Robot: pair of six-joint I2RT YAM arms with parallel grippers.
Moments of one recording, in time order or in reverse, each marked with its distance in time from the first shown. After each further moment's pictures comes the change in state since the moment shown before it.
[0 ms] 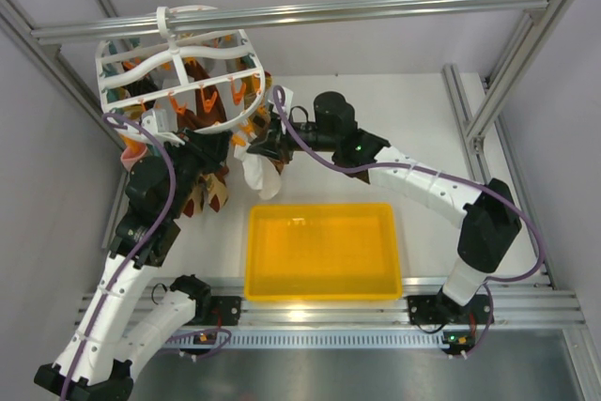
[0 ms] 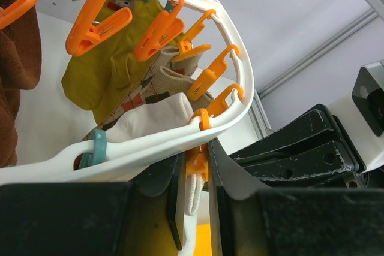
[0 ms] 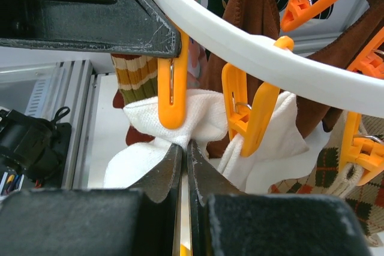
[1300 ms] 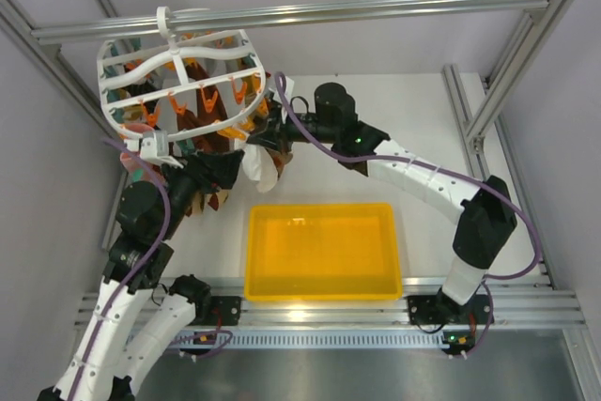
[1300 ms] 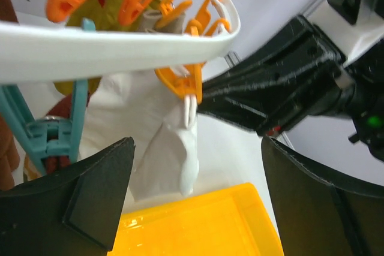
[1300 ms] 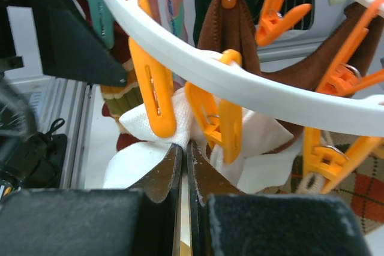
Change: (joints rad) left arm 0.005 -0.151 -0.082 -0.032 0.108 0.075; right arm -0.018 0.033 0.075 -0.018 -0.001 0.028
